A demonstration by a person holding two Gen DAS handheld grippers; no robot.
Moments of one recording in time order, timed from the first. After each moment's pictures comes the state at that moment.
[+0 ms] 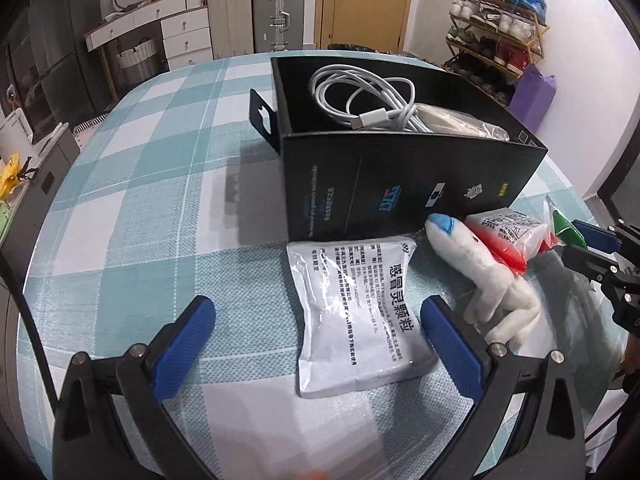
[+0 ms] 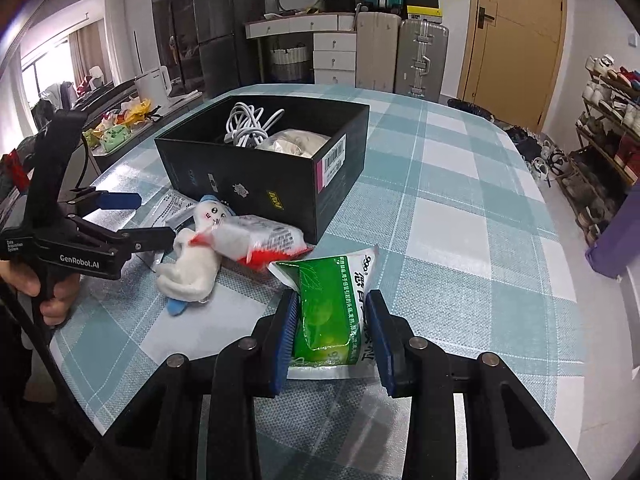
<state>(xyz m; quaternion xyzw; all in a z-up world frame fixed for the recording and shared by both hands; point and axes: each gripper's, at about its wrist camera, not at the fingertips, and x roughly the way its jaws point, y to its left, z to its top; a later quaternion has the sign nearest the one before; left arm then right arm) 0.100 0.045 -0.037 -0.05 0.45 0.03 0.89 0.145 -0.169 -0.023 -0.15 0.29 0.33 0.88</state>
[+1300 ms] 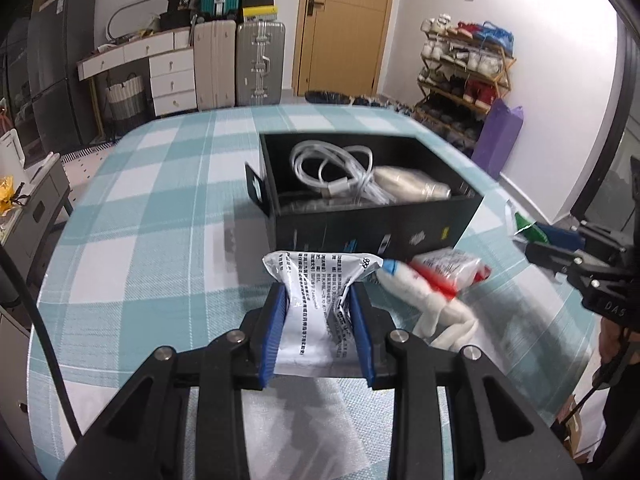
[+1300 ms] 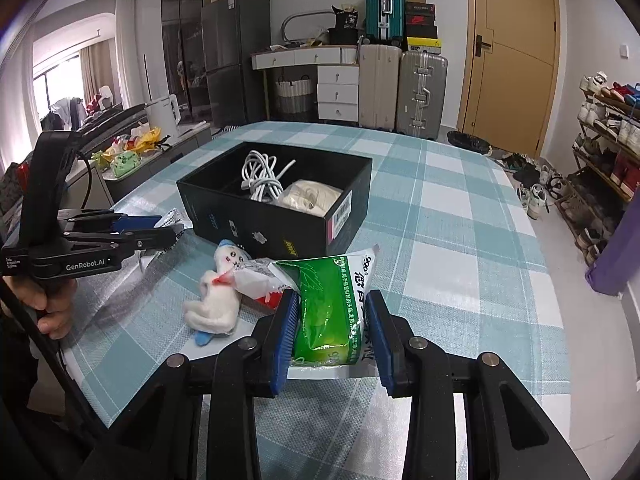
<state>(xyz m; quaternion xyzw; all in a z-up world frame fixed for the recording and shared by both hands) 0.071 0.048 0.008 -0.06 0.37 -0.01 0.93 0.126 -0.176 0.004 -0.13 0.23 0.35 0.90</state>
